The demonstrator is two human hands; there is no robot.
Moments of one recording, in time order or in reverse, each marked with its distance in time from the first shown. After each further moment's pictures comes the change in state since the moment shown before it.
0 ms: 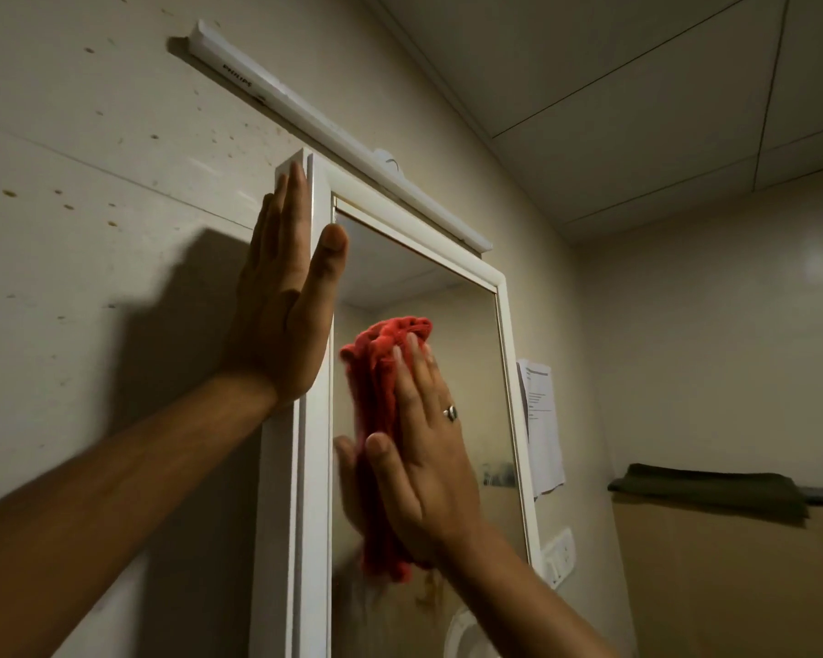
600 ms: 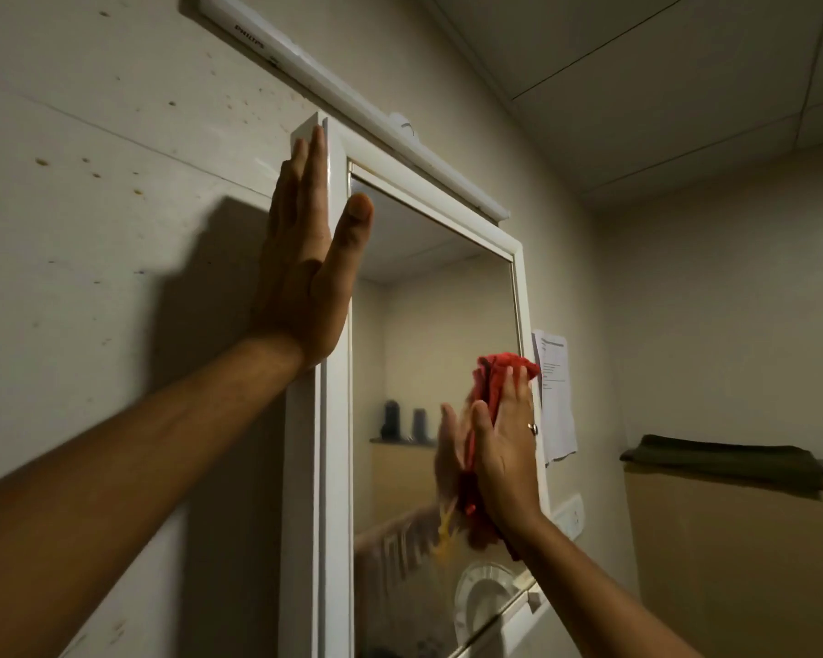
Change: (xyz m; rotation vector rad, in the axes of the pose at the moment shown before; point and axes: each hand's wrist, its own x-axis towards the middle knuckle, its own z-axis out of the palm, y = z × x) left_hand 0.002 -0.004 0.005 -0.011 -0.001 0.021; right_hand -0.048 0.064 -0.019 0.103 0.020 0.603
